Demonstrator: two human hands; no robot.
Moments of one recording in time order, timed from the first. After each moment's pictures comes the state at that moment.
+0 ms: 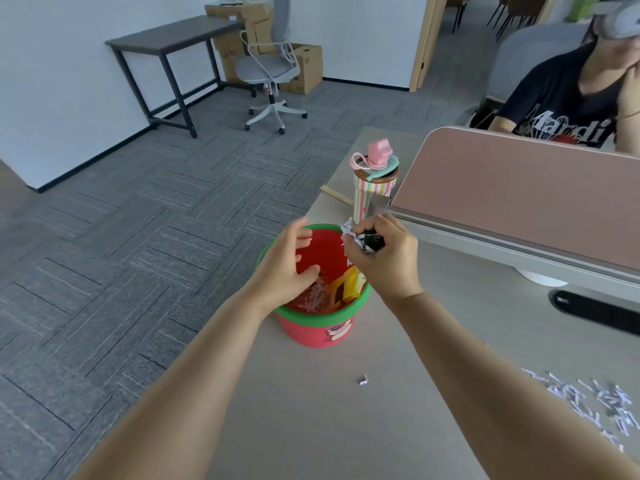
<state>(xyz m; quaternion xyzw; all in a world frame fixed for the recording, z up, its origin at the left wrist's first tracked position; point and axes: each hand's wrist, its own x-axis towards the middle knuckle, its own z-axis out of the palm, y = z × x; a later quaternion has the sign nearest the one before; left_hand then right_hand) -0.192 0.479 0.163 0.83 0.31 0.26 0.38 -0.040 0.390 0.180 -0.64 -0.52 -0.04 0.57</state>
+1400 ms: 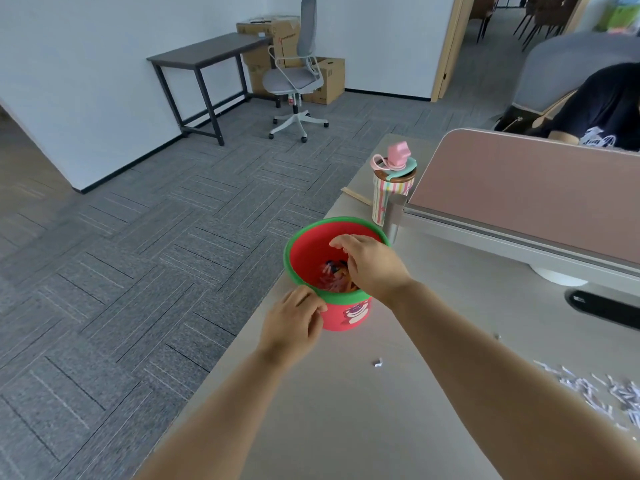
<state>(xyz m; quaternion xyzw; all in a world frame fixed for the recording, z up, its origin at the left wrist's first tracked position) -0.254 0.403 0.114 0.90 0.28 0.32 0.14 -0.077 0.378 0.185 -0.69 -0.68 0.05 0.25</state>
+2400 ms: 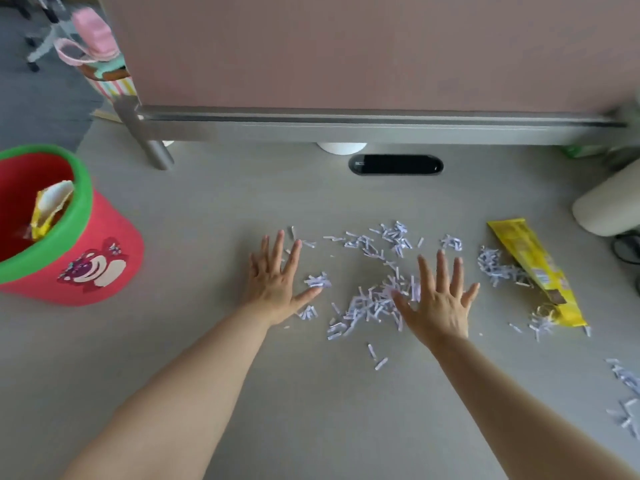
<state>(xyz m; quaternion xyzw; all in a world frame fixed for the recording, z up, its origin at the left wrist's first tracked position) -0.008 0.236 -0.025 0.97 0.20 -0.08 0.10 0.112 -0.012 -0.003 -0.97 -0.22 0.05 0.08</state>
